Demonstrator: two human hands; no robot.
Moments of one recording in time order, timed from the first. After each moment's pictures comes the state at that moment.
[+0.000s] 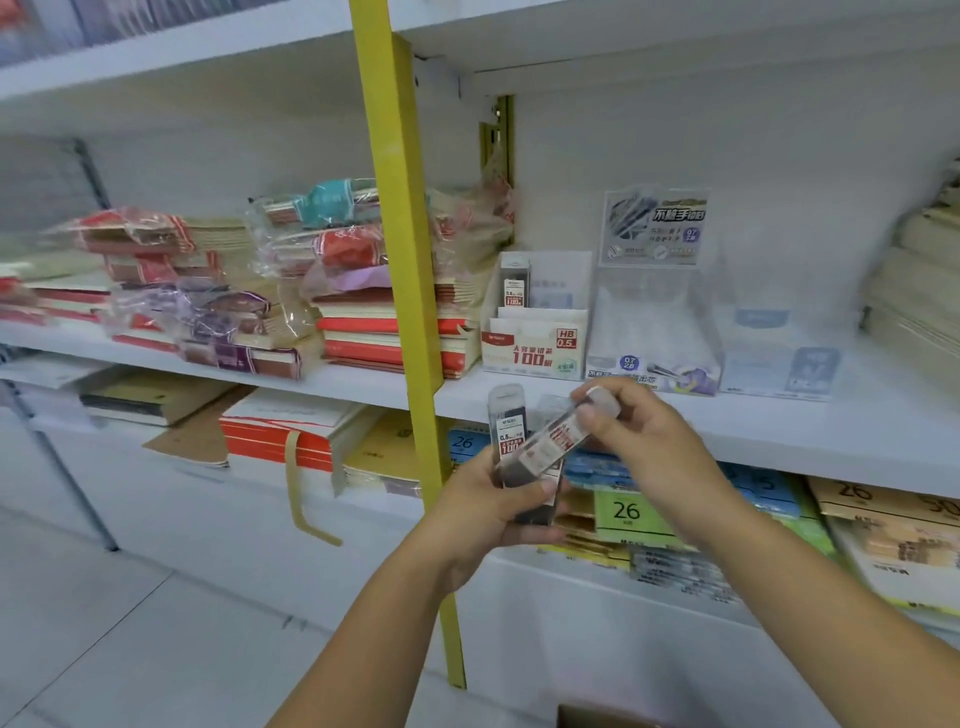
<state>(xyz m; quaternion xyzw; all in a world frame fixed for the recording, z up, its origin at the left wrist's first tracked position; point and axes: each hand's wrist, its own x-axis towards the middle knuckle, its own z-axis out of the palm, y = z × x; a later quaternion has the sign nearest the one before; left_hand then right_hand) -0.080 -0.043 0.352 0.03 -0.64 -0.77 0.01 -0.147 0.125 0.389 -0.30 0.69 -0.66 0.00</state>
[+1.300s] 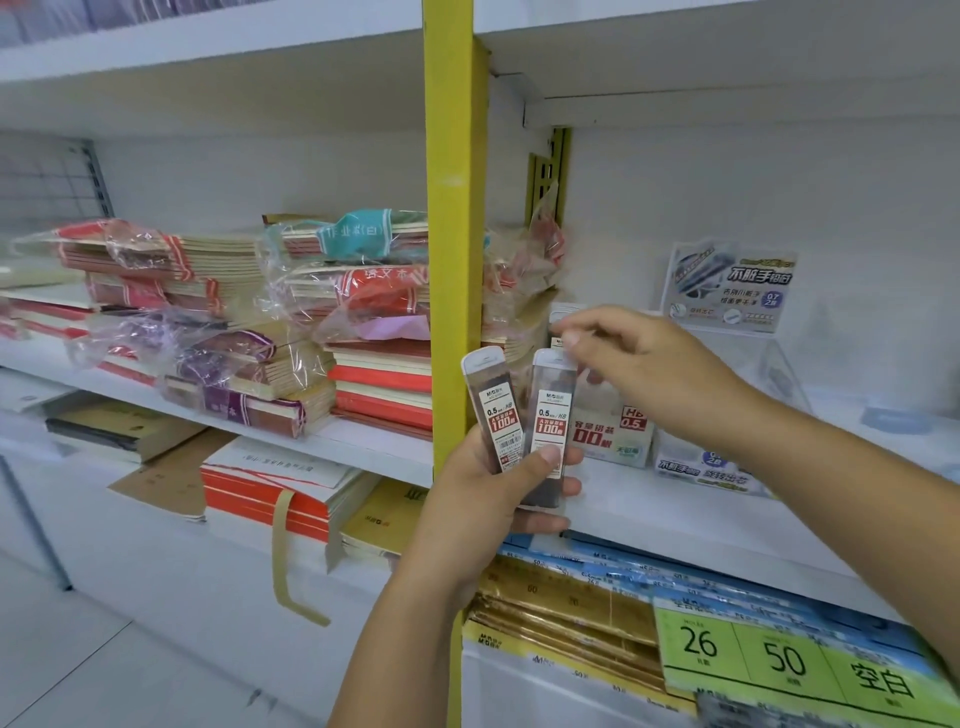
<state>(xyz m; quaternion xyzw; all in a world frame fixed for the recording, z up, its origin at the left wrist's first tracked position) -0.124 -0.091 0.401 -0.04 -0.64 -0.76 0.14 -0.215 0.053 0.497 -0.40 0.82 -0.40 -0.09</state>
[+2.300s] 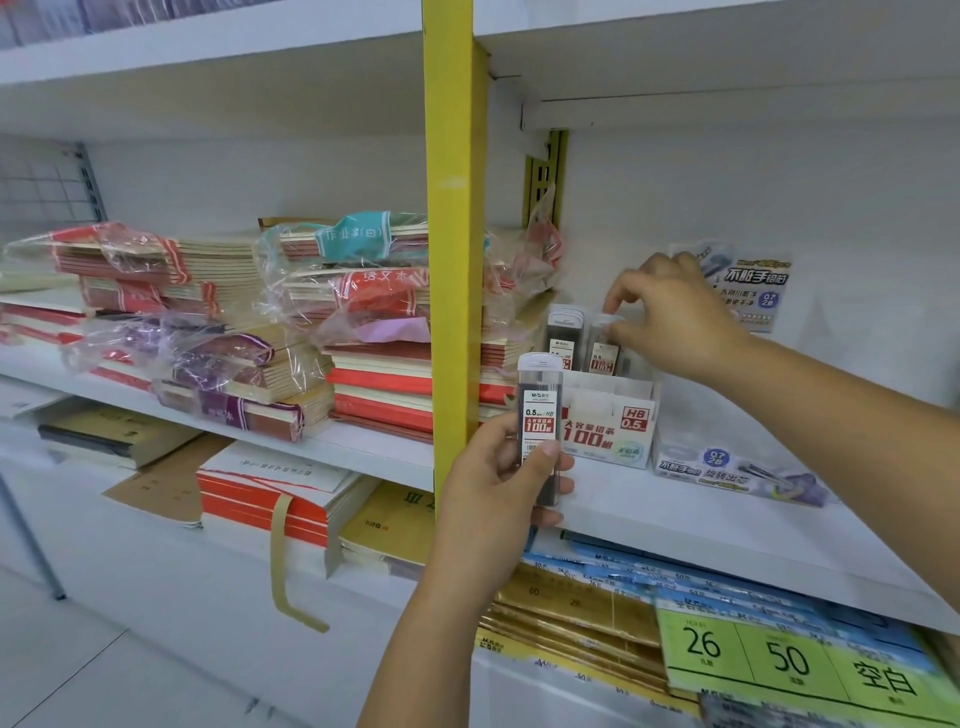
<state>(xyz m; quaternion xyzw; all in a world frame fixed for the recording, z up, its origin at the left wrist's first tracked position) -0.129 -0.078 0.399 0.00 -0.66 -0.72 0.23 -0.298 0.057 0.512 -0.31 0.89 -0.15 -0.30</state>
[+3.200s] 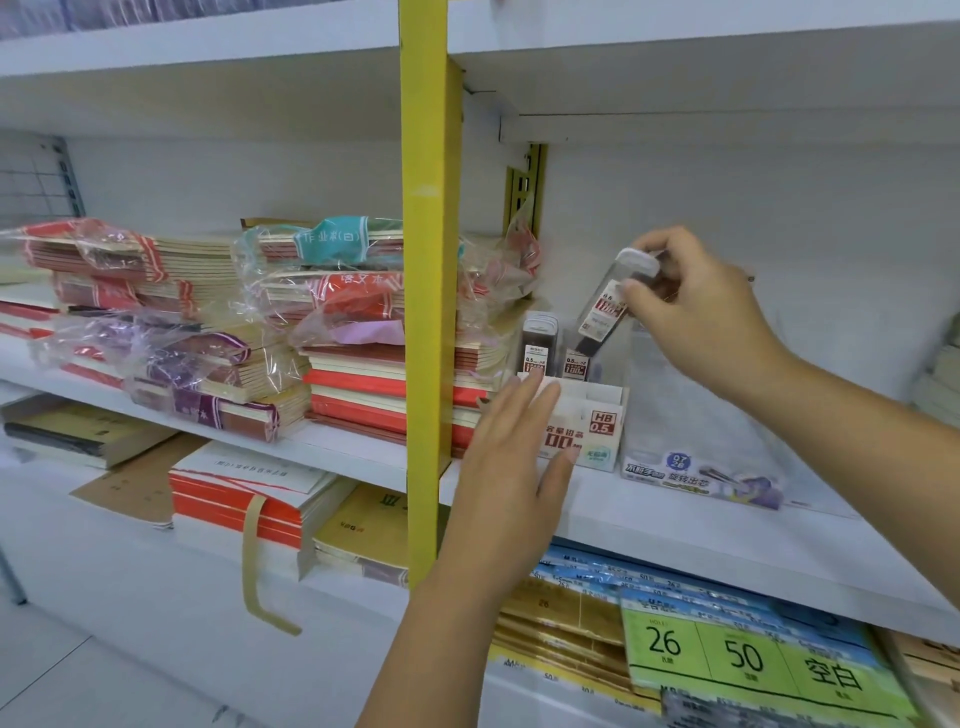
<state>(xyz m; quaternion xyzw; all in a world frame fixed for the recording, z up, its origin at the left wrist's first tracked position) -0.153 -0.061 0.394 -0.06 -0.87 -0.32 0.37 -0.251 0.086 0.527 -0.34 0.80 -0.40 -0.31</state>
